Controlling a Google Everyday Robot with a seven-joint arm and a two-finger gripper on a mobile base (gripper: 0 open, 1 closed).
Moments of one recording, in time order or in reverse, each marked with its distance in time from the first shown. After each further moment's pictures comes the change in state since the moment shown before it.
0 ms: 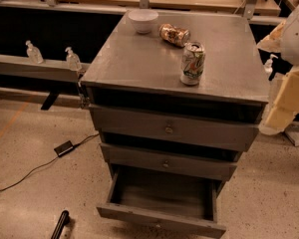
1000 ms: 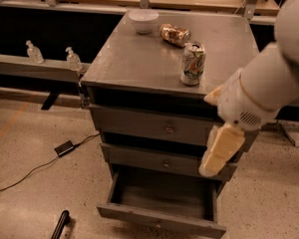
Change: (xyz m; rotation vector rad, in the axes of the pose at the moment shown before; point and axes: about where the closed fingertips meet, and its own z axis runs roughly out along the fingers) arm -0.047 0.058 0.113 -0.158 -0.155 0.020
